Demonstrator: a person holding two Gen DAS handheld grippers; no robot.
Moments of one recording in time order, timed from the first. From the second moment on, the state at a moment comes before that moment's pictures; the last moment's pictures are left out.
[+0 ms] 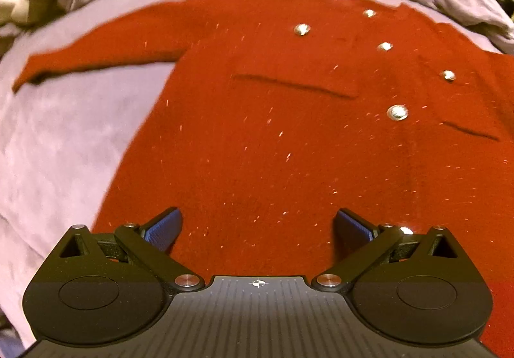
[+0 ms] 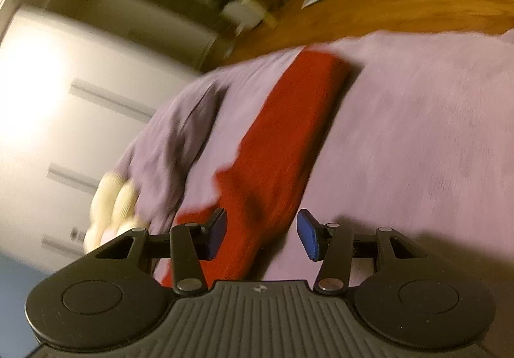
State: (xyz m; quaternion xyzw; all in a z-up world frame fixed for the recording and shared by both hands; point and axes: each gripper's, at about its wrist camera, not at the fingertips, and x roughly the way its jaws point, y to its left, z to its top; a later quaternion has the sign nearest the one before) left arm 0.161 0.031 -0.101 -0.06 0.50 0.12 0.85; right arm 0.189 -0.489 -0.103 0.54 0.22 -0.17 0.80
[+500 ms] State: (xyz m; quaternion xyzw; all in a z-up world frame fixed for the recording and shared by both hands) left arm 0.144 0.043 -0.109 -0.10 0.45 0.11 0.88; right arm 0.245 -0.533 -0.152 0.58 0.19 -0.22 0.76
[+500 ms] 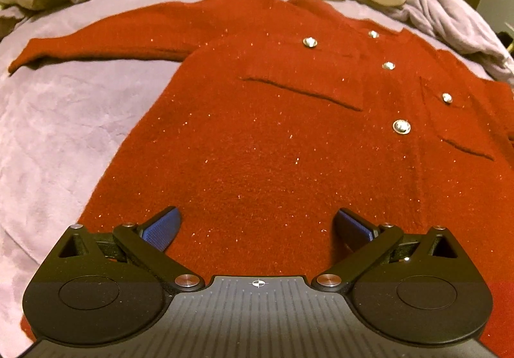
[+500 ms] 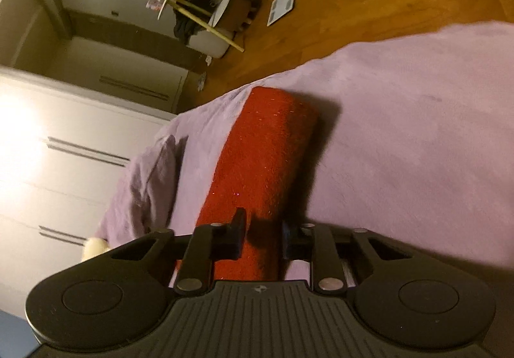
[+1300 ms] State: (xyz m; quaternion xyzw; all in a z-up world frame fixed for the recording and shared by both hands) left arm 0.264 0.043 -0.039 -0.26 0.37 -0.10 0.88; right arm 0.271 -0.222 -0.027 0.14 0.24 0.10 0.96
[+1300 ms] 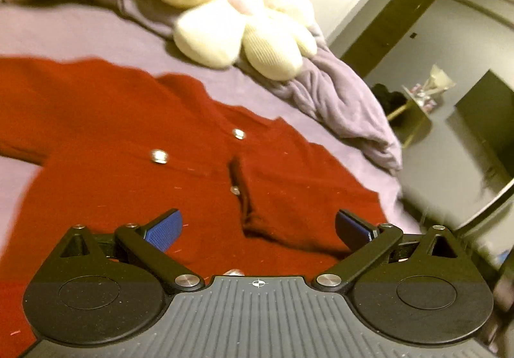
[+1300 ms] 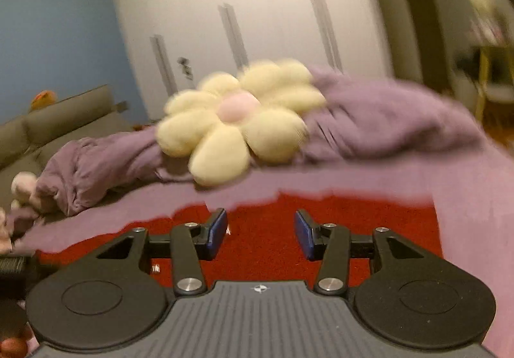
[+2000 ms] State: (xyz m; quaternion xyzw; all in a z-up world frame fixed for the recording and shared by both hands) left arm 0.376 0.009 -0.112 -0.32 0.46 -0.12 0.82; right arm 0.218 -0.280 -0.105 0.28 0.33 0.04 0.90
